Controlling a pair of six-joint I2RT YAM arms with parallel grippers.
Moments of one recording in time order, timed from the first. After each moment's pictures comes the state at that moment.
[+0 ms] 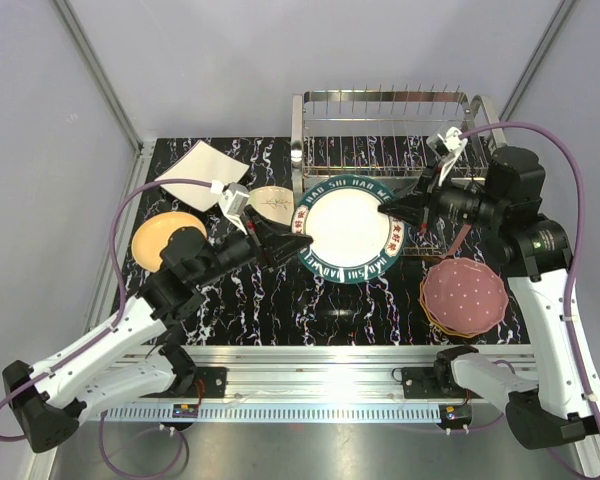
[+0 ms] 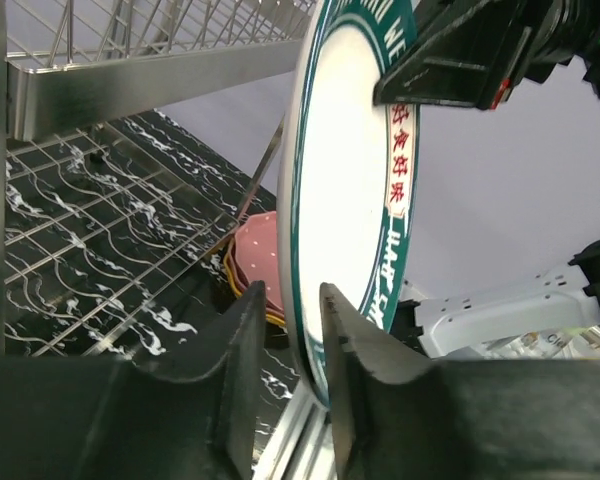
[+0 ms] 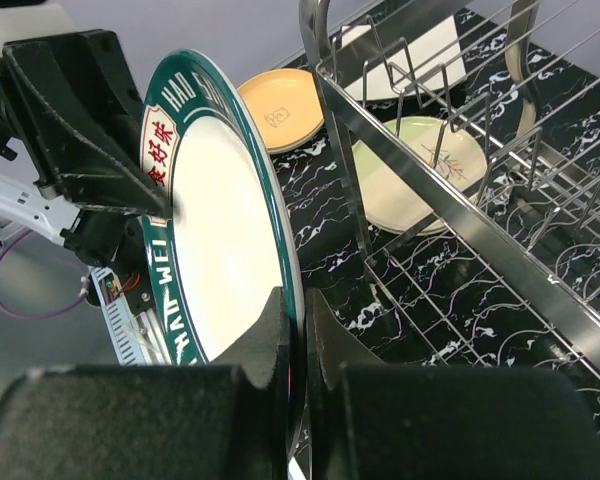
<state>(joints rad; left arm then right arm) -0.81 0.87 0.81 0.20 0.29 -0.56 0.23 1.04 1.49 -0.72 -0.80 0.03</state>
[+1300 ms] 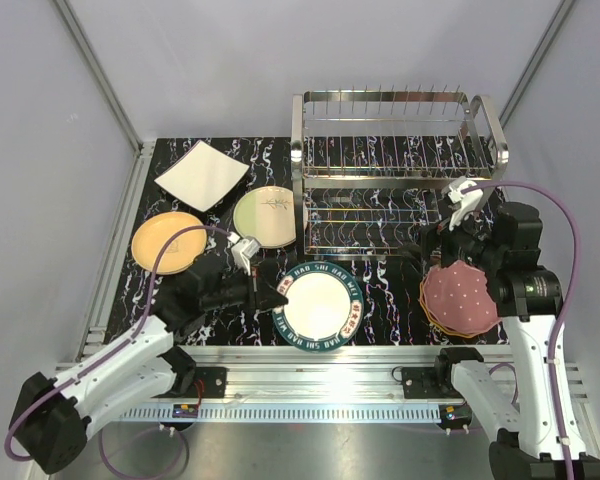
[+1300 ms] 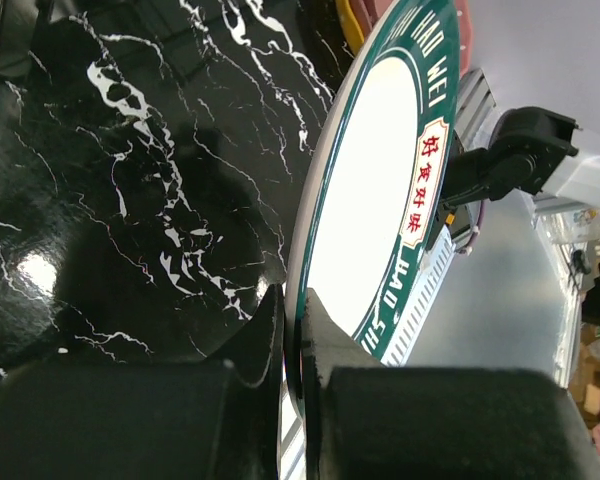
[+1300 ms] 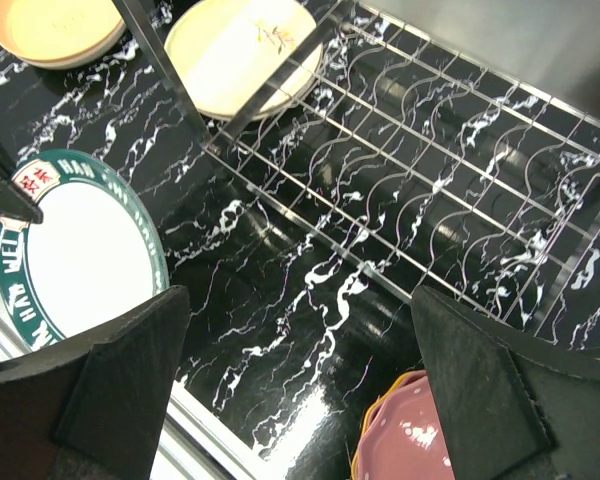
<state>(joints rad) -0.64 0.77 0.41 -0.06 0.52 -0.59 0.02 0.78 1.10 -0.78 -0.61 -0.19</state>
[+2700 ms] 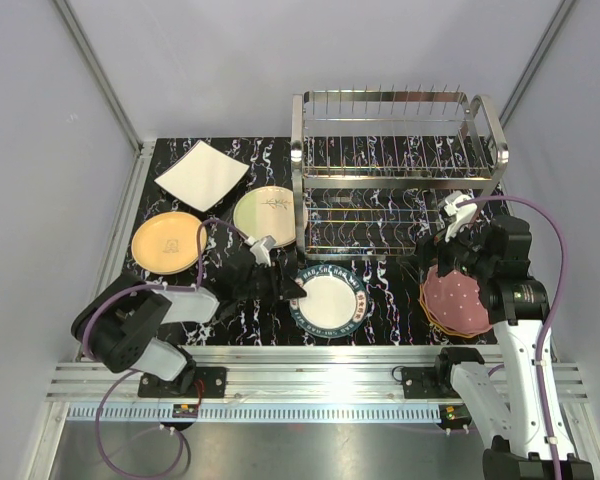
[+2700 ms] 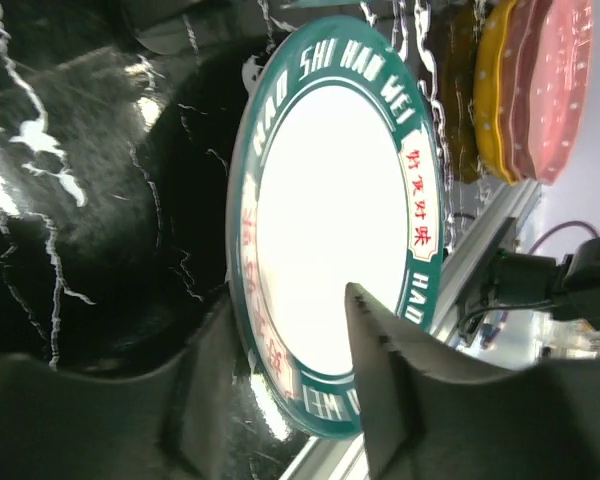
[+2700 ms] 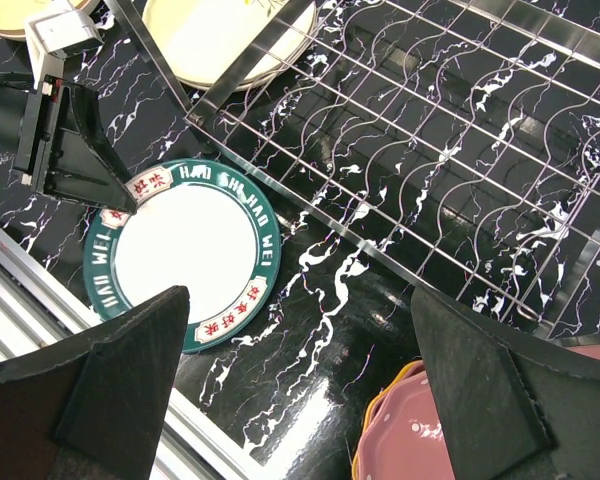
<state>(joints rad) -0.63 1.46 0.37 0.53 0.42 -0.83 -0.02 0.72 0.91 -0.69 -0.65 -0.21</state>
